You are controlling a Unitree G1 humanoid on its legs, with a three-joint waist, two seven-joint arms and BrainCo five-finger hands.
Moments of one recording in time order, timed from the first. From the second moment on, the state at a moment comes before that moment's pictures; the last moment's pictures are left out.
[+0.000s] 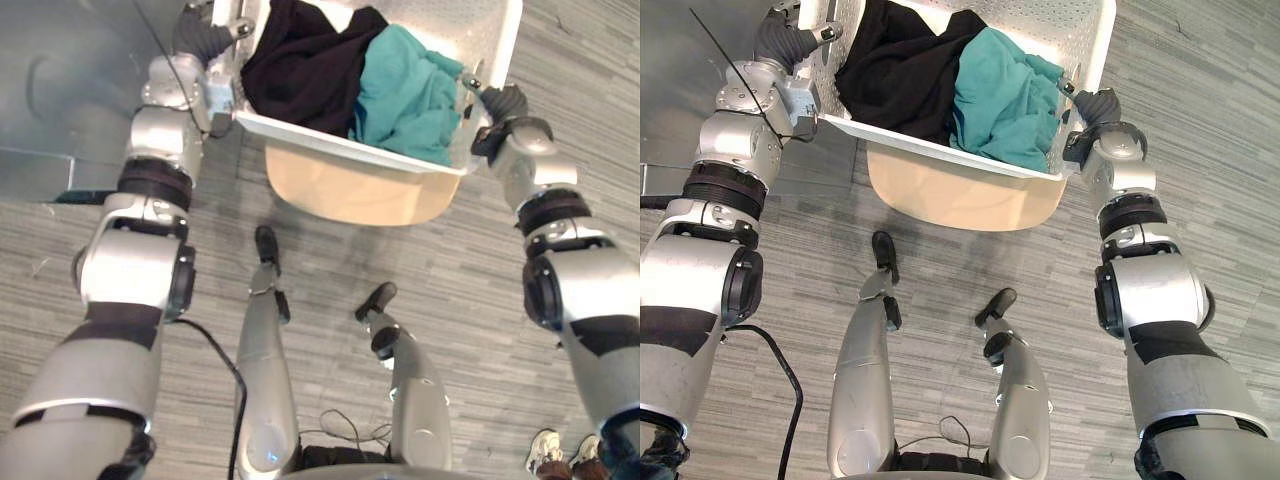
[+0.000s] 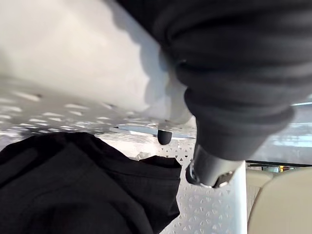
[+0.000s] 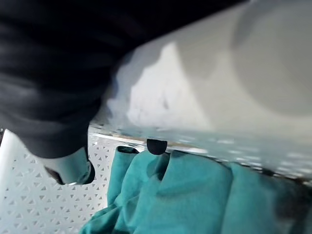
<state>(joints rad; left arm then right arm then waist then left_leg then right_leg) -1.38 0.49 -0.12 1.01 -0.31 0.08 0.03 -1.31 -0.48 0.06 1.16 0.40 0.14 -0.08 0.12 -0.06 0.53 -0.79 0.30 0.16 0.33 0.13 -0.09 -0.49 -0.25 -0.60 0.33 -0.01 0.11</state>
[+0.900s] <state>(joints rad) -1.16 0.57 -0.17 0.71 -0.22 0.06 -0.03 -0.97 -0.58 -0.19 0.97 0.37 0.15 0.03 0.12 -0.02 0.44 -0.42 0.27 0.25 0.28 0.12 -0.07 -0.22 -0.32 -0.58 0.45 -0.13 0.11</state>
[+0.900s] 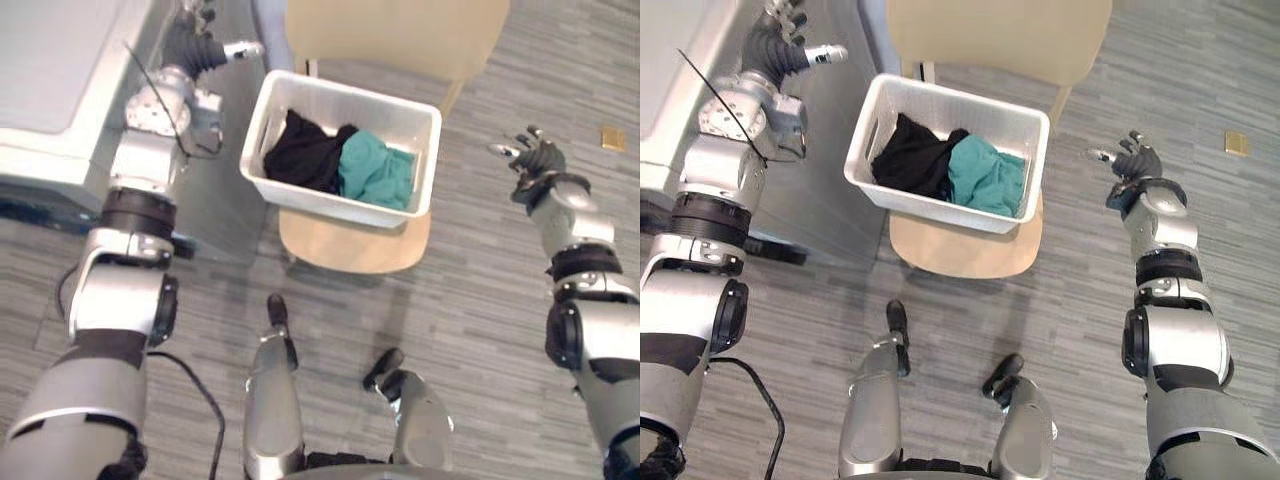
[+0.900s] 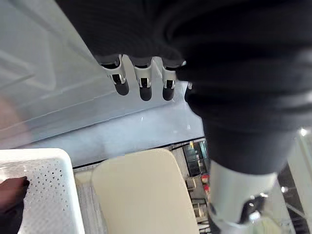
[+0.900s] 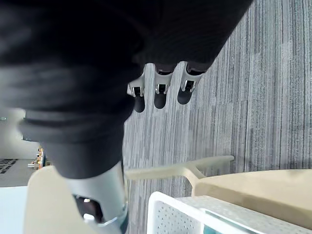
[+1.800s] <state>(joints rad) 0.27 0.13 0.30 0.08 -0.29 0.04 -0.06 0.03 -0.18 -0.46 0.80 0.02 0.12 0.07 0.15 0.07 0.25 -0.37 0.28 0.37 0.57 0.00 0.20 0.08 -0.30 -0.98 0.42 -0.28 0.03</state>
